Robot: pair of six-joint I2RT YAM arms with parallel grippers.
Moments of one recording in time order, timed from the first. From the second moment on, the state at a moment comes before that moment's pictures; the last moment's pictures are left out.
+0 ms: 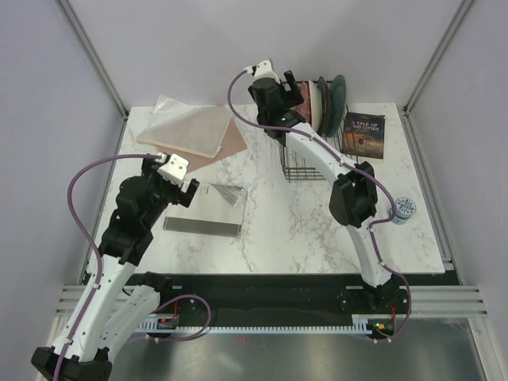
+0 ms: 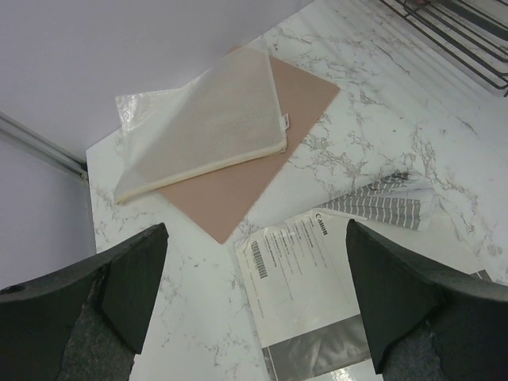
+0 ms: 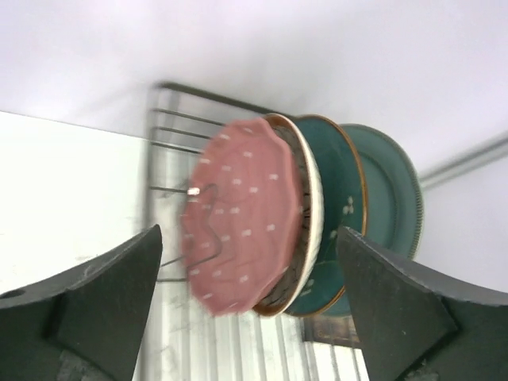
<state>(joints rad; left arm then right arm) -0.30 0.66 0.76 -0.29 0.00 0.39 0.59 2.31 2.22 -0.17 0.85 -0.32</state>
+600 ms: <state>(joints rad) -0.30 0.96 1.02 -0.37 0.02 0.22 0.36 1.68 1.95 -0.49 0.44 0.03</state>
